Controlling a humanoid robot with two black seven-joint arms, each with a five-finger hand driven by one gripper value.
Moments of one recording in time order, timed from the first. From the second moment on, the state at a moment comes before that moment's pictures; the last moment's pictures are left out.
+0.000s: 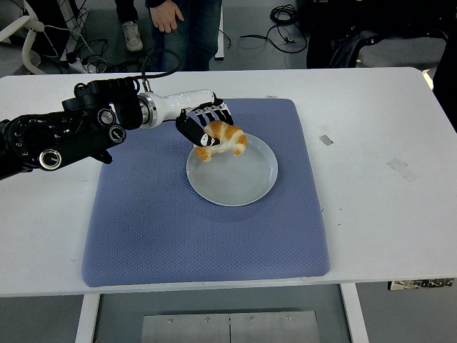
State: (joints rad) left arm -1.28 0.31 -0.04 -1.04 0.94 -0.09 0.05; right arm -0.10 0.00 -0.08 0.15 -0.13 -0.06 0.20
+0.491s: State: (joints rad) left arm -1.25 0.28 -0.02 -1.03 0.95 -0.09 0.06; right arm -0.10 0.00 -0.08 0.15 -0.13 -0.06 0.20
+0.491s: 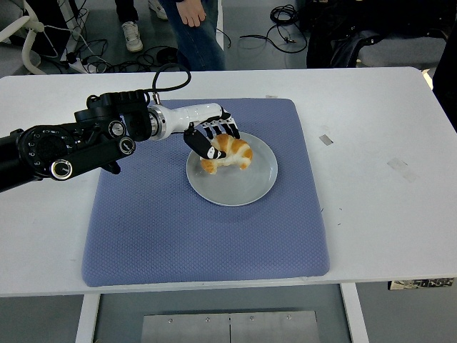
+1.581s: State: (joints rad) left arm -1.25 0.29 -0.05 -1.03 0.93 -0.08 0.05; right arm -0.10 0.00 -0.08 0.15 -0.13 -0.06 0.20
